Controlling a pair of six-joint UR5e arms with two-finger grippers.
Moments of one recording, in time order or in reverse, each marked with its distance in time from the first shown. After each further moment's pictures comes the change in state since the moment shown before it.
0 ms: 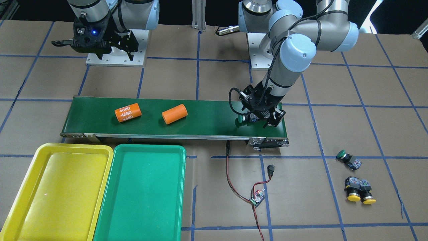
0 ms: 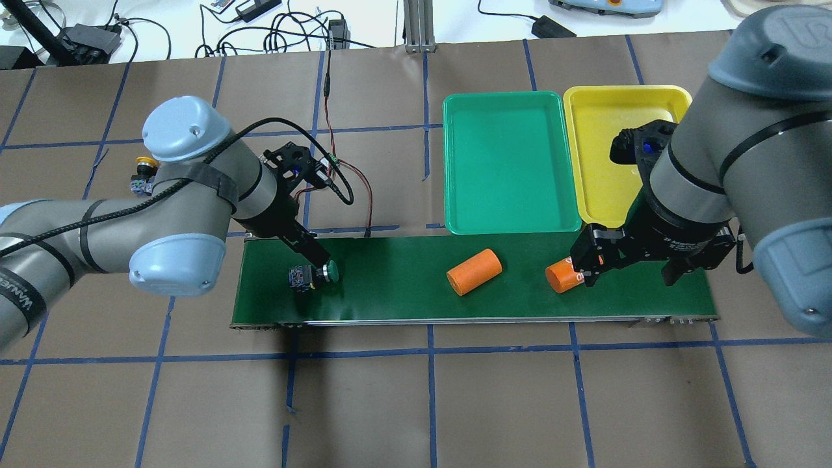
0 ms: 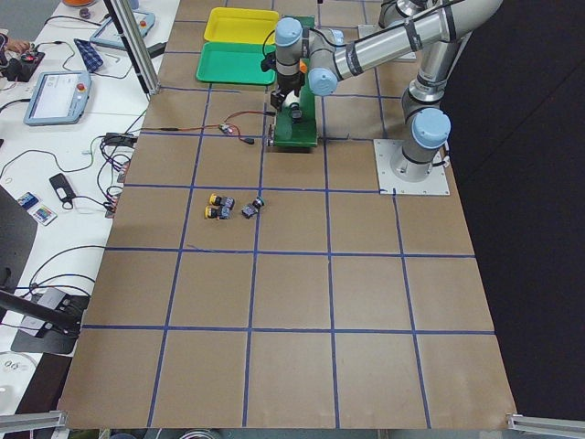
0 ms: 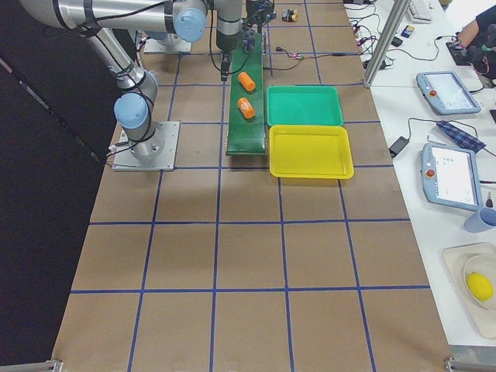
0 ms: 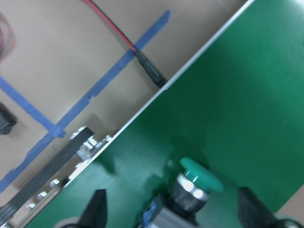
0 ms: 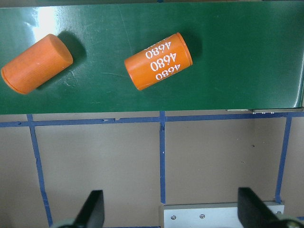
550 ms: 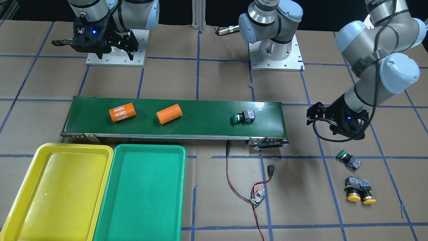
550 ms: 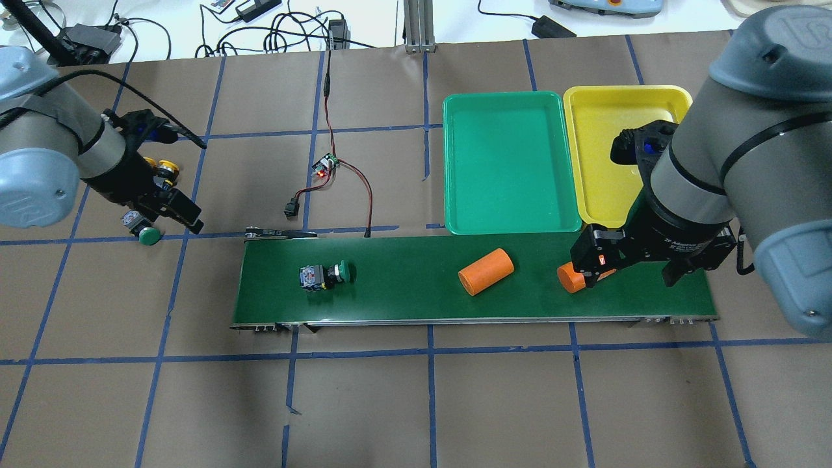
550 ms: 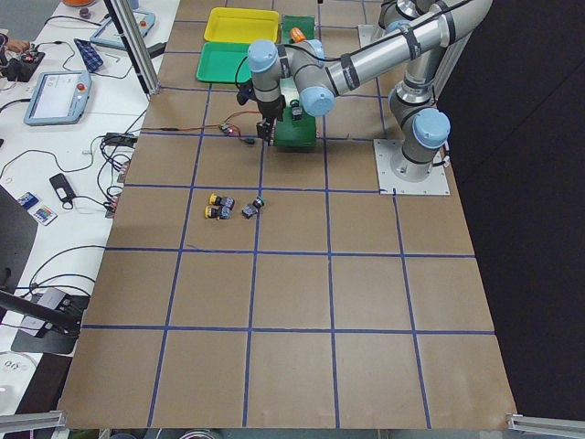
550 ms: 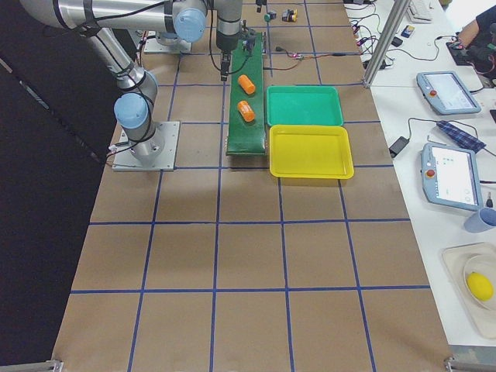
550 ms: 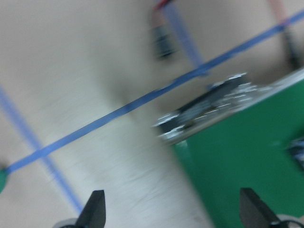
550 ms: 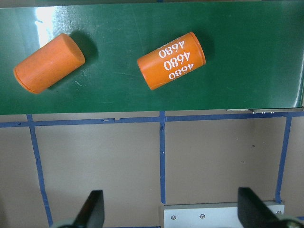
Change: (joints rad) left arm 0.415 -0.095 0.118 -0.124 0.052 0.039; right arm 0.000 -0.001 0.000 0.000 0.000 0.001
